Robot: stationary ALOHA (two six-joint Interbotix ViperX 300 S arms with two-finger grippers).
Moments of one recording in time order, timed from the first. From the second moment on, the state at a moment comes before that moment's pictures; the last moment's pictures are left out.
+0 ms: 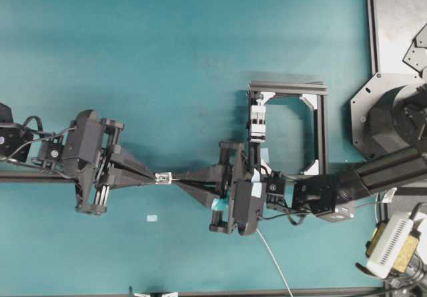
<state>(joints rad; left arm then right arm) -0.26 0.32 0.83 -0.05 -0.88 -0.18 0.55 0.37 0.79 0.85 -1.02 -0.32</state>
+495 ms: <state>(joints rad) -0.26 0.32 0.83 -0.05 -0.86 -0.18 0.55 0.36 0.79 0.85 -0.98 -0.33</state>
